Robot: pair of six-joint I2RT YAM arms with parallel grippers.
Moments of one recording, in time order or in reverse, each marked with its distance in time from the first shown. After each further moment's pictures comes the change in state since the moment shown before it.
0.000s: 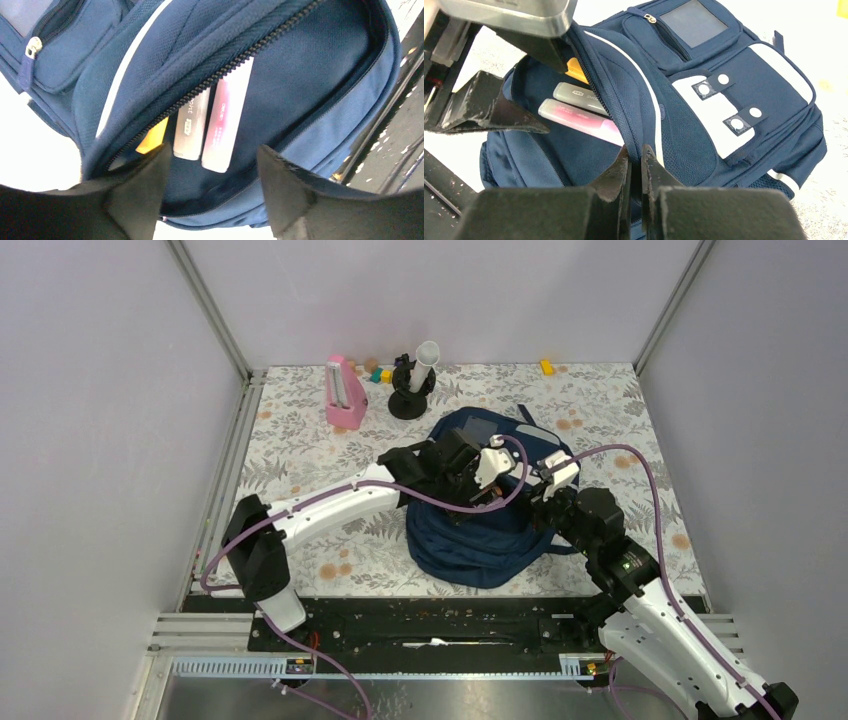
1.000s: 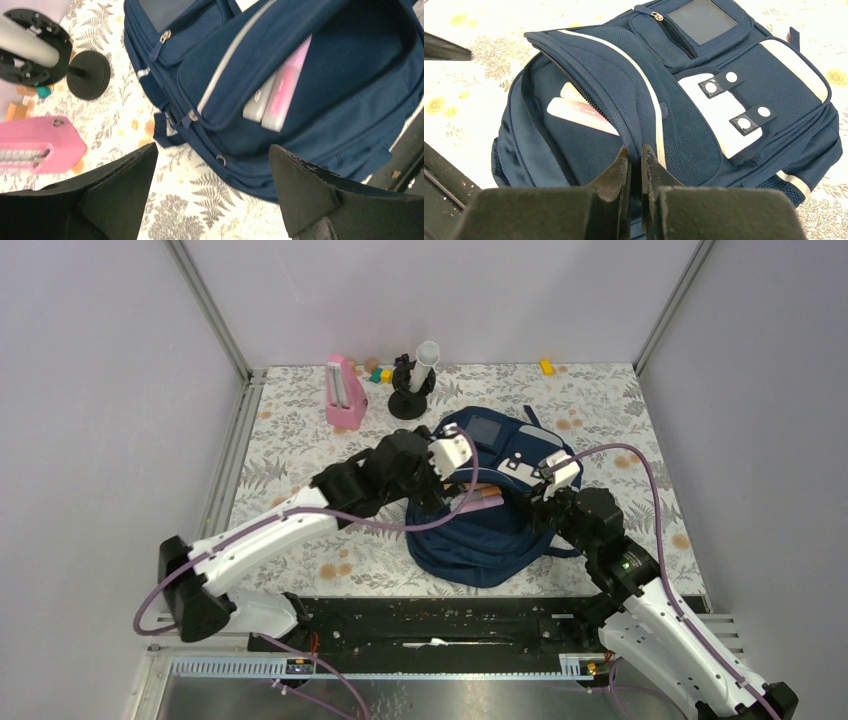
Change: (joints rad) left arm 0.024 -0.387 -0.247 0.152 -0.179 0.061; right arm 0.000 0.004 -0.001 -0.006 -0.002 0.042
